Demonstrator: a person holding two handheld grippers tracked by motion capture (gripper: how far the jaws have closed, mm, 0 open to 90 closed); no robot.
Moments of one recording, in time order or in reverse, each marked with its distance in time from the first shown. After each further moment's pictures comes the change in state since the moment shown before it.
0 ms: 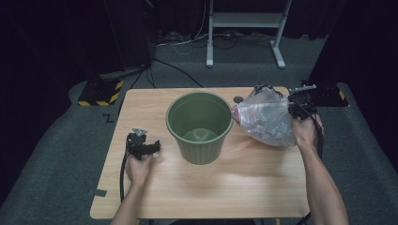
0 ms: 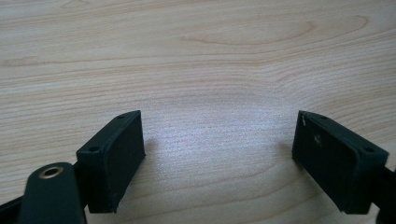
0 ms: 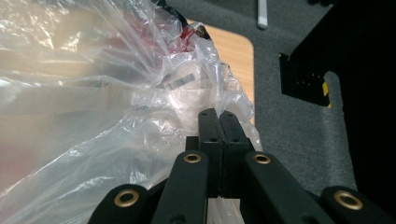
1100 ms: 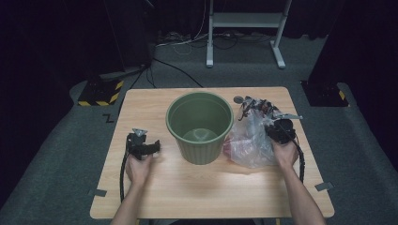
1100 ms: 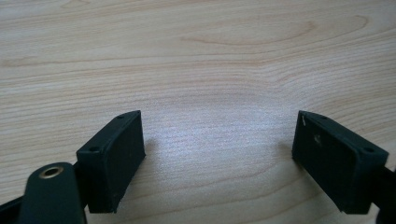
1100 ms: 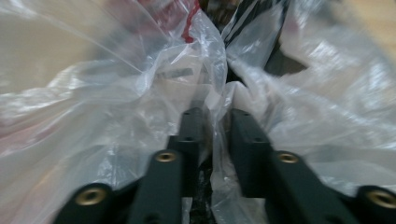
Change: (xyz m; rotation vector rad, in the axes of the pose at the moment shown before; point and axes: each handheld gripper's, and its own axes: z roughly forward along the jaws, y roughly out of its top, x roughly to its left) left arm 0.000 0.000 0.000 -0.003 0.000 -0.003; right arm 0.049 -0.082 0.056 -0.087 0.297 0.148
